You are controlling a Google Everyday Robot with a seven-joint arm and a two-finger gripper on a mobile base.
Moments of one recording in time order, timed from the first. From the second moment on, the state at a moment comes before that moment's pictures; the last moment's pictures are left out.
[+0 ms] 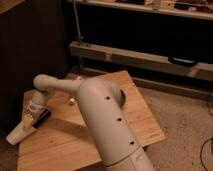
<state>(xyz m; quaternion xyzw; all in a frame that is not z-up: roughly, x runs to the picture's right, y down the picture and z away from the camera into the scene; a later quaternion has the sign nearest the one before) -0.408 0.176 0.779 -0.60 -0.16 0.20 0.75</state>
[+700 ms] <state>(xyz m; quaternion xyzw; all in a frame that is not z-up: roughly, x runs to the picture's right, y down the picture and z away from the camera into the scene) -0.312 0.048 0.833 -0.66 -0.30 0.27 0.63</state>
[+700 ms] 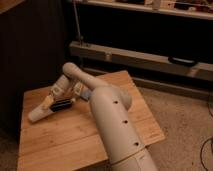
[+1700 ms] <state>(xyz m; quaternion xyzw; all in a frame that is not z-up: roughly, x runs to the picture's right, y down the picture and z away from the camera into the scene) -0.271 -0.011 0.817 -0.66 -0.35 0.28 0.60</state>
